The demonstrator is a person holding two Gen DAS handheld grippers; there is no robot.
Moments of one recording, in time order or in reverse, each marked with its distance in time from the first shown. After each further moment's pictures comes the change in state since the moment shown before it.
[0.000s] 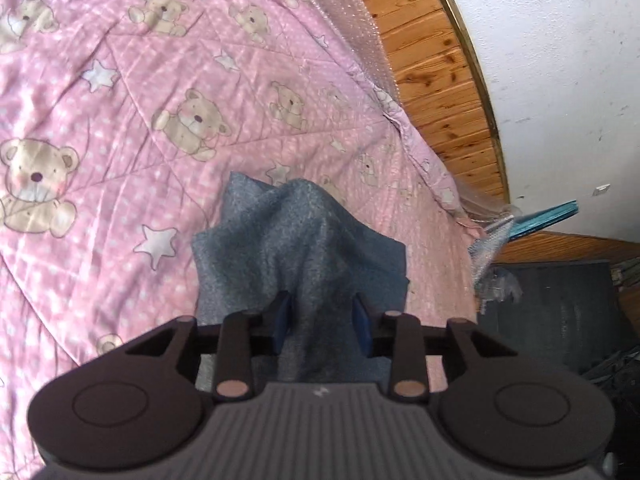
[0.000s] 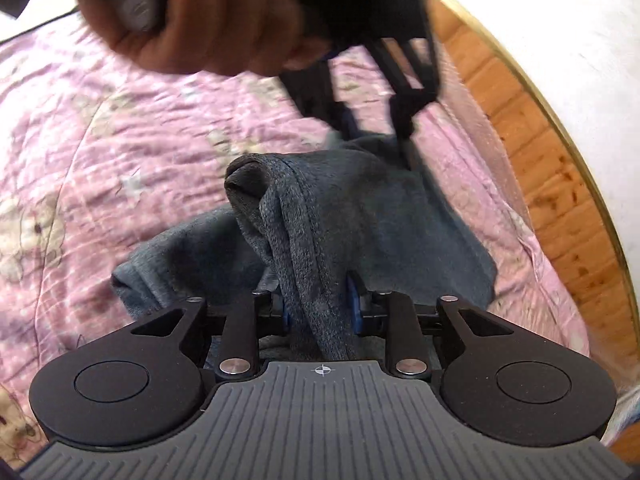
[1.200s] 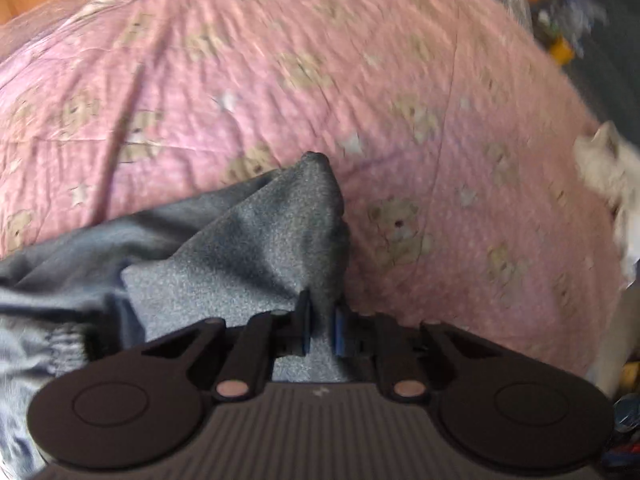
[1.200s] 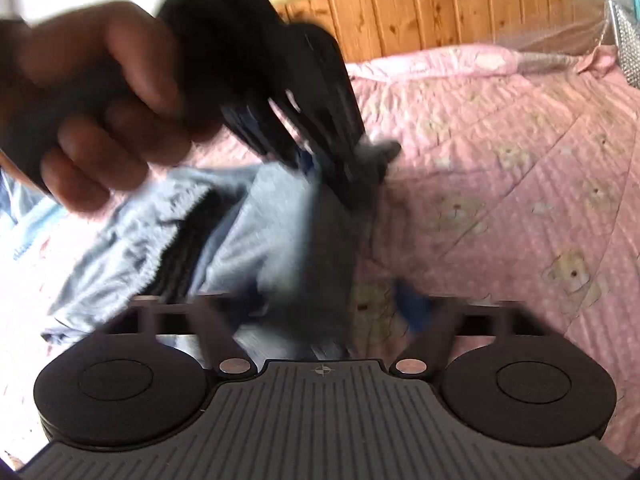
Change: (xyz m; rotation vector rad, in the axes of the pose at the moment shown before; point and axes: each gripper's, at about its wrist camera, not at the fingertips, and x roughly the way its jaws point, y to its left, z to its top) left arm 0.254 -0.292 -0.122 0.664 0.394 0.459; right arm -0.026 -0.210 -0.254 0.926 -0.087 0.167
